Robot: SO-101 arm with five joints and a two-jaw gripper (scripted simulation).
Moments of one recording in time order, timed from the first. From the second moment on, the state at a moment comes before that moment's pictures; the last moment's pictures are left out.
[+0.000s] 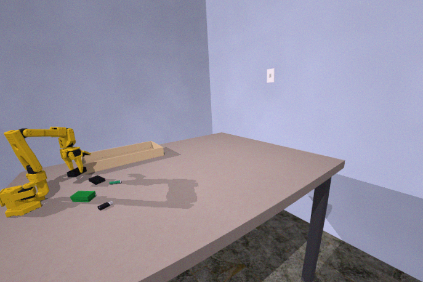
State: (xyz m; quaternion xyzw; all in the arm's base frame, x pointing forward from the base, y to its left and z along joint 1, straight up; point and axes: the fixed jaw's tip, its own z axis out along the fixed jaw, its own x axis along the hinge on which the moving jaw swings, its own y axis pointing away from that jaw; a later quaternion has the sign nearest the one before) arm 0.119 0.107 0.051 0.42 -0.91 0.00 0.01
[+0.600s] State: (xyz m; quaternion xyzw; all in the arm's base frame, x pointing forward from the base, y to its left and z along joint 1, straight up) arm 0.119 0.106 0.026 0.42 -0.91 0.00 0.01
